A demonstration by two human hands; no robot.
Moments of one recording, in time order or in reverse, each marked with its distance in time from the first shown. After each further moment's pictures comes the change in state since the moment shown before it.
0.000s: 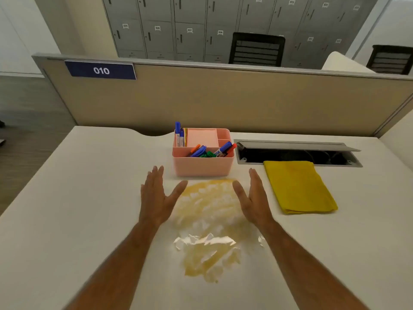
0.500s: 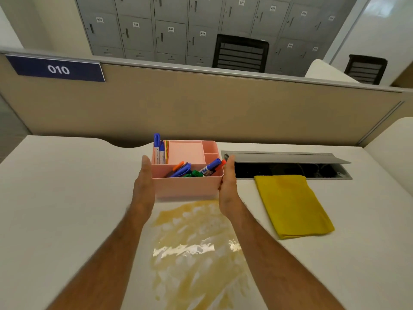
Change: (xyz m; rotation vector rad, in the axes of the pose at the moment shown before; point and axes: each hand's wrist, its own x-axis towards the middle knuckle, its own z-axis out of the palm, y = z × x) left_hand 0.096 0.038 0.018 -0.817 -0.065 -0.253; right_hand 0.104 -0.041 0.041 0.896 -0.071 0.376
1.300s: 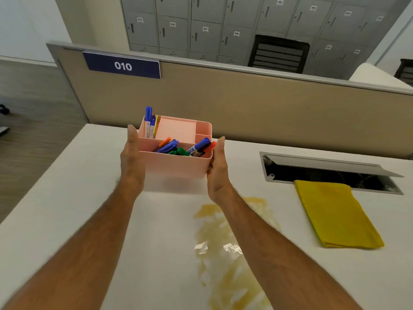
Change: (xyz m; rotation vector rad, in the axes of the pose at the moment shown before) left_hand 0.016 0.056 -0.125 -0.040 0.282 0.028; right_hand -0.029 -0.002 0.142 0.031 -0.307 -0.130
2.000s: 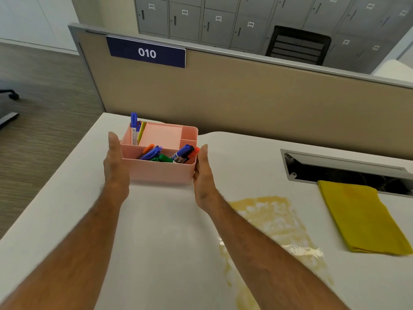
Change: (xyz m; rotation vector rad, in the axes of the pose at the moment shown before) left_hand 0.045 -0.041 -0.084 -0.007 0.170 -0.053; right_hand -0.001 0.055 0.080 -0.135 -0.055 0.116
